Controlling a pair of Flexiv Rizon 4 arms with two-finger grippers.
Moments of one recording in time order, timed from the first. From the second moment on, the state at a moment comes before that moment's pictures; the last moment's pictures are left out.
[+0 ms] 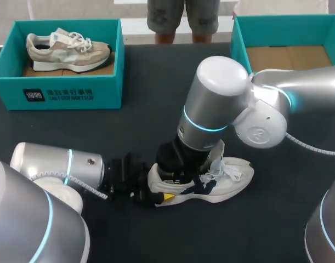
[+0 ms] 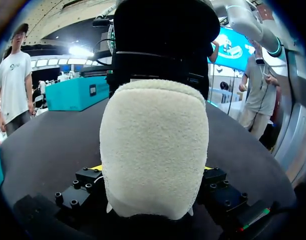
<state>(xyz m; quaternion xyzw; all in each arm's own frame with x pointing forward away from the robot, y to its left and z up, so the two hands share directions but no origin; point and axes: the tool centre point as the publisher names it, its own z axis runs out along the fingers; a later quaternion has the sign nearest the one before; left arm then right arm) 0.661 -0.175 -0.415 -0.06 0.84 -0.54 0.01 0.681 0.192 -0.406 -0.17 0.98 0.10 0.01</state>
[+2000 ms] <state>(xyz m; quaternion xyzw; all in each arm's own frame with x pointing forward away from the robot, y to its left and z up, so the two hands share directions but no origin) 0.660 -0.175 -0.414 -0.06 0.84 -0.54 0.01 0.687 0.198 -0.372 -0.16 0.97 0.17 -0.05</state>
